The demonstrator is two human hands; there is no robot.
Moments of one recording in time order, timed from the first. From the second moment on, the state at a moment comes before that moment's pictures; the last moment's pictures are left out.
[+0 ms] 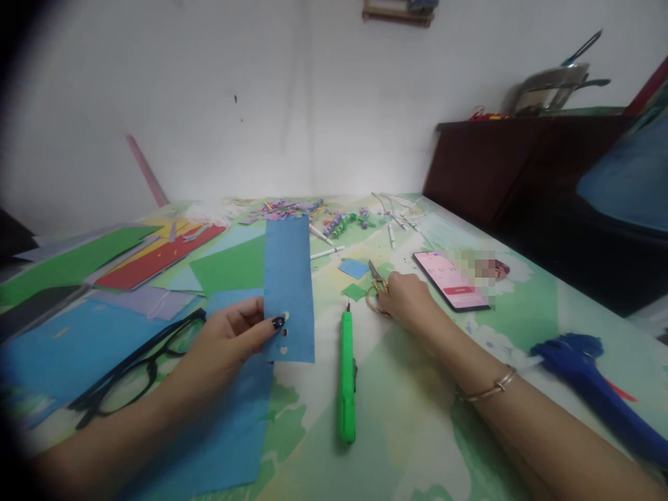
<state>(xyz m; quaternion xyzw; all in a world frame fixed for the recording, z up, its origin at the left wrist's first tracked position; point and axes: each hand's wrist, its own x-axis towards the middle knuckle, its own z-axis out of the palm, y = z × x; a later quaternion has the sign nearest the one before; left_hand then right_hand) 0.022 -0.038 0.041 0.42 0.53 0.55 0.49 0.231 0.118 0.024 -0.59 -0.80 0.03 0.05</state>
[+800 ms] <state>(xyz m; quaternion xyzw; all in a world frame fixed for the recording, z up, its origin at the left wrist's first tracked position) 0.018 -0.037 0.043 0.41 0.61 0.58 0.34 0.234 0.034 0.029 -0.20 -0.91 0.13 0.35</state>
